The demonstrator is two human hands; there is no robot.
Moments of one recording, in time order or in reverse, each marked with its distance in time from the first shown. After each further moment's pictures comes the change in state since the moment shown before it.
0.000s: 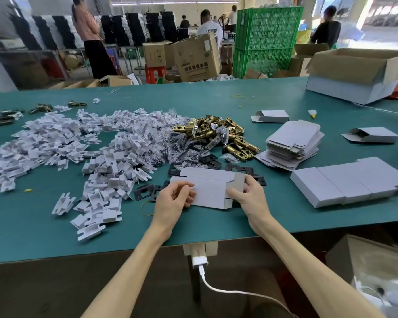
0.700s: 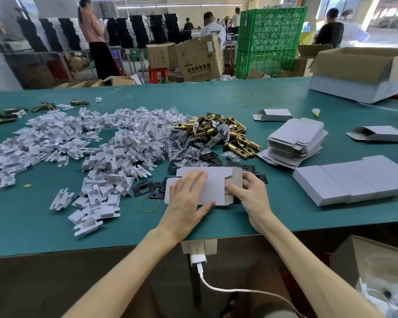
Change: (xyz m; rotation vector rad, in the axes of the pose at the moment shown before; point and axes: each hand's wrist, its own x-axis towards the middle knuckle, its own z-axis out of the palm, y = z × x) left_hand -0.012 0.011 0.020 0.982 -0.169 0.545; right_hand 0.004 0.004 -0.001 0.107 -0.026 -0.050
